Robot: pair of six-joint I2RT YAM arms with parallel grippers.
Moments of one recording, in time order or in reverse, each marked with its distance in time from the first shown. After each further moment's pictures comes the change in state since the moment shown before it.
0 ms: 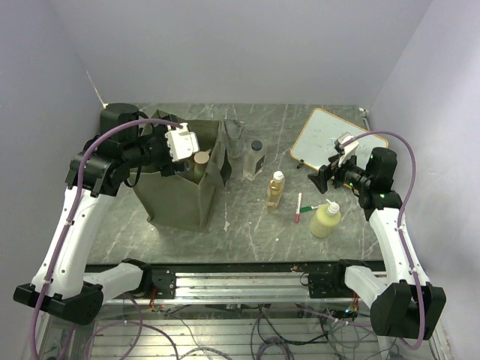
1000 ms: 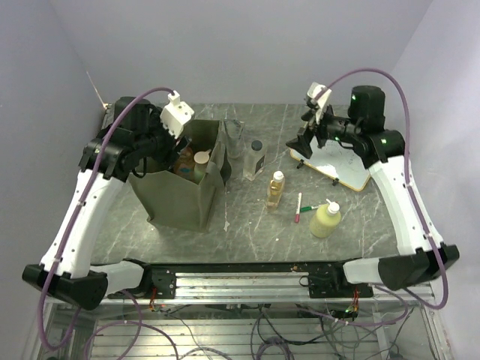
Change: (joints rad) left arm 0.000 0.073 0.010 0.006 -0.366 -0.497; right arm 0.315 0.325 0.761 -0.453 0.046 -0.139
